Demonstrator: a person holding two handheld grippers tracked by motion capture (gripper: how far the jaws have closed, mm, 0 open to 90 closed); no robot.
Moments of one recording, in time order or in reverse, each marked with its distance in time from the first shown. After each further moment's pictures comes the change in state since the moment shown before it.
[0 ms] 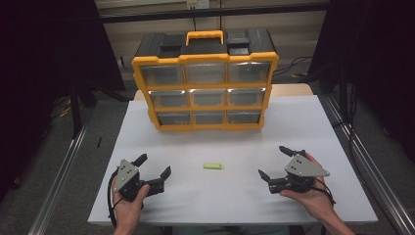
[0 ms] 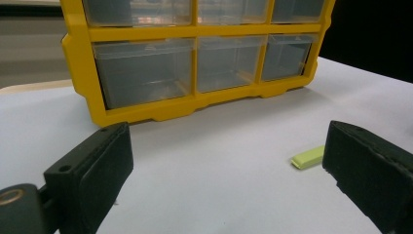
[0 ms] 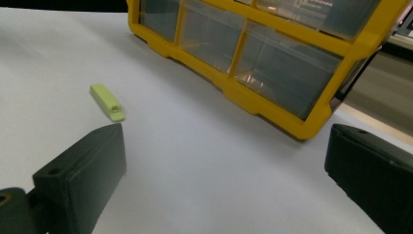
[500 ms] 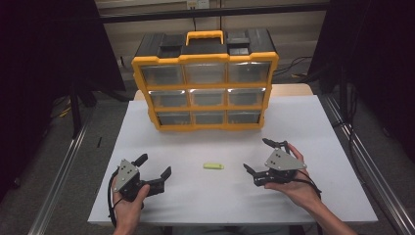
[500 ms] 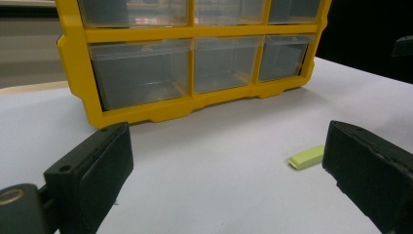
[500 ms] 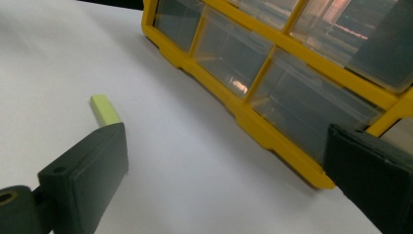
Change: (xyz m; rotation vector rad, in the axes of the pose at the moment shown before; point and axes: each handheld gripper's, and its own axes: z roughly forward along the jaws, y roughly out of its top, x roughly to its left) left arm 0.000 0.000 0.000 -0.003 -0.004 0.005; right arm 0.013 0.022 0.038 -0.009 0.021 -0.132
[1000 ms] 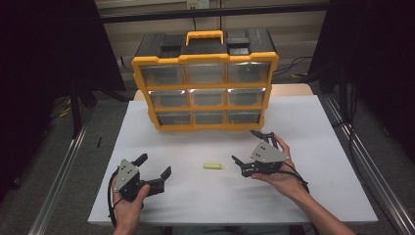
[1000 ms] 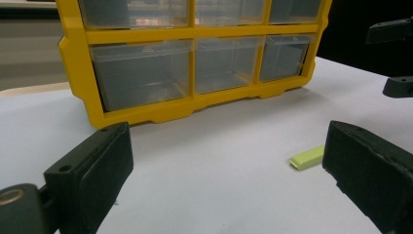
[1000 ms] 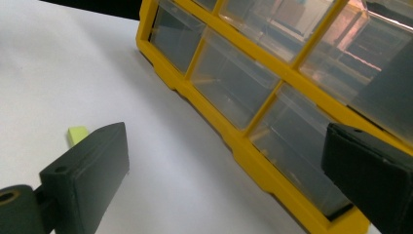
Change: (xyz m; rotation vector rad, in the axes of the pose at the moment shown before) left arm 0.000 0.000 0.000 -0.001 0.001 0.002; right arm 0.004 0.018 0.034 -0.028 -0.014 -0.064
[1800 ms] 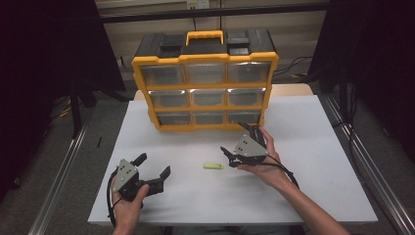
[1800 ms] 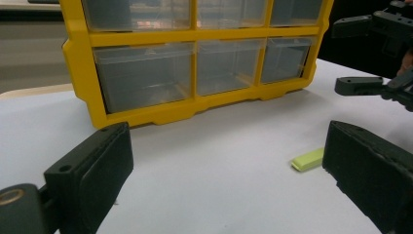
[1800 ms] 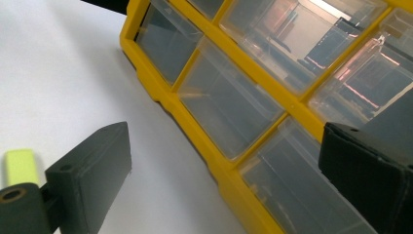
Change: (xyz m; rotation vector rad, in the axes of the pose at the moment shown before) left arm 0.001 0.000 -0.001 -0.007 0.003 -0.002; right arm 0.005 0.011 0.044 -0.011 -0.055 -0.130
